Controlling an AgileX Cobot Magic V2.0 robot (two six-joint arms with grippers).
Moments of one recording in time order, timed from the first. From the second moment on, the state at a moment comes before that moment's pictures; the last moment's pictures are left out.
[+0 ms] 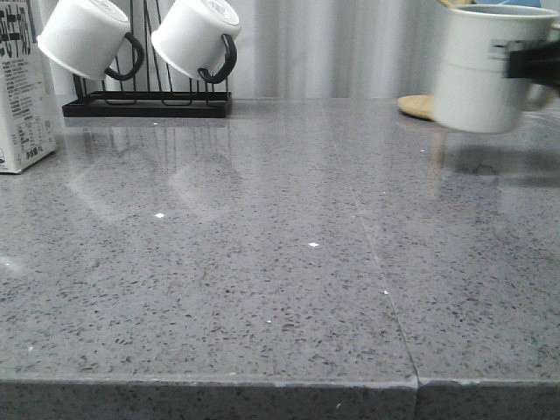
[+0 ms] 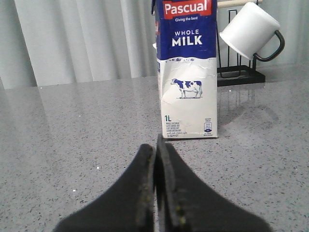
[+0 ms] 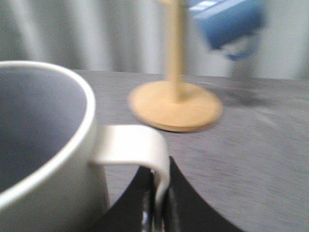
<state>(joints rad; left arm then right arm) -0.03 0.00 -0.01 -0.03 0.07 0.11 0.10 1.50 -0.59 -0.08 -0.76 0.06</state>
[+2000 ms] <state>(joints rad) -0.03 0.00 -0.01 -0.03 0.07 0.11 0.30 0.66 -0.32 -0.08 -0.07 0.06</state>
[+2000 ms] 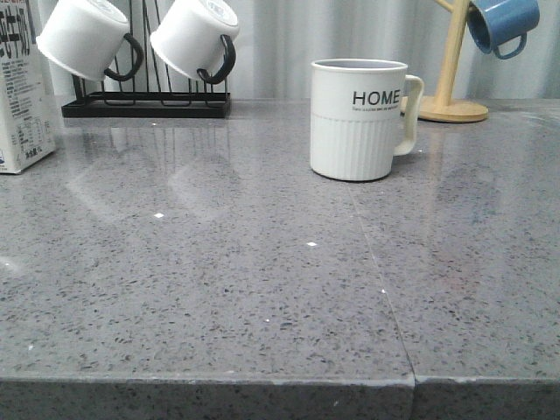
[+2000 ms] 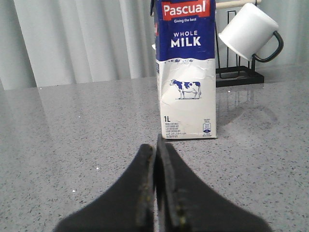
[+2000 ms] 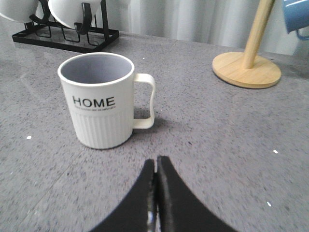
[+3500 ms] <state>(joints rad) -0.04 0.79 -0.62 -0.15 0.17 0.11 0.30 0.16 -0.31 -0.02 0.44 0.06</state>
